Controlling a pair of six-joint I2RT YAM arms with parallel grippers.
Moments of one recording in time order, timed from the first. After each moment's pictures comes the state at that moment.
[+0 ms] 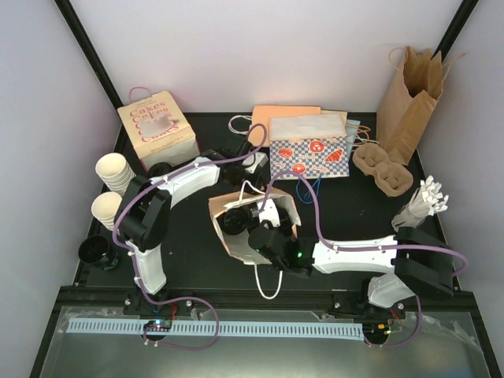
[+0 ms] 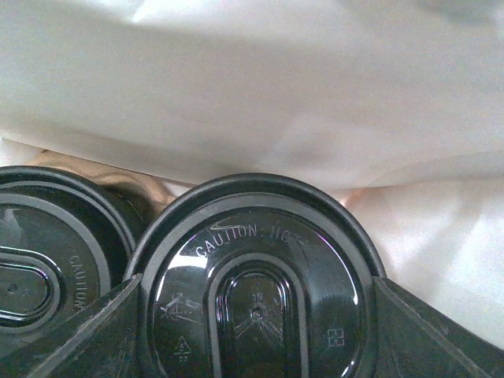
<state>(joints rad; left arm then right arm) -0.57 1.87 1.37 -0.58 0.38 -0.22 1.27 1.46 0.73 0.08 0.88 0.40</state>
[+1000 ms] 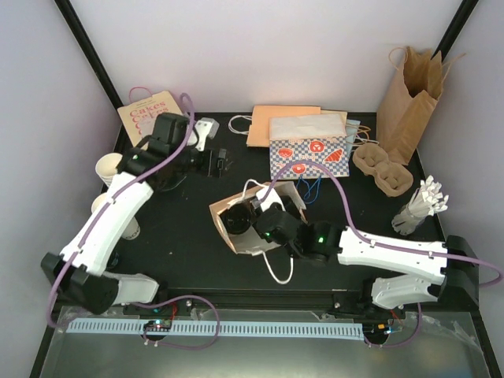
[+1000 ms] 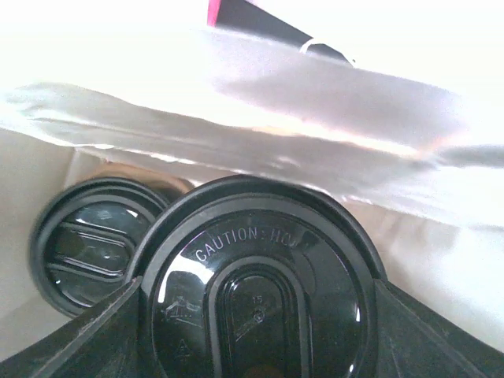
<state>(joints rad) -0.40 1.34 1.45 -0.83 0.34 -0.21 1.25 1.26 0.94 -0.39 0.68 0.26</state>
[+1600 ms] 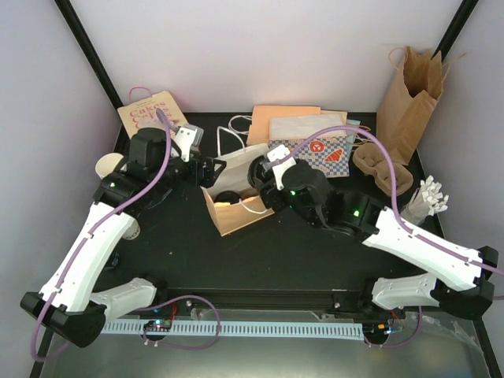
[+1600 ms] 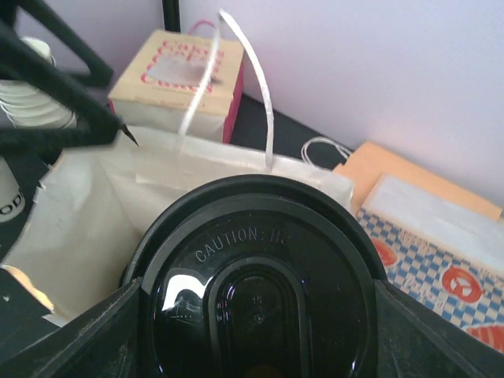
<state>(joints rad) -0.40 1.07 1.31 -0.76 0.29 -0.17 1.12 1.21 1.33 -0.61 0.49 0.13</state>
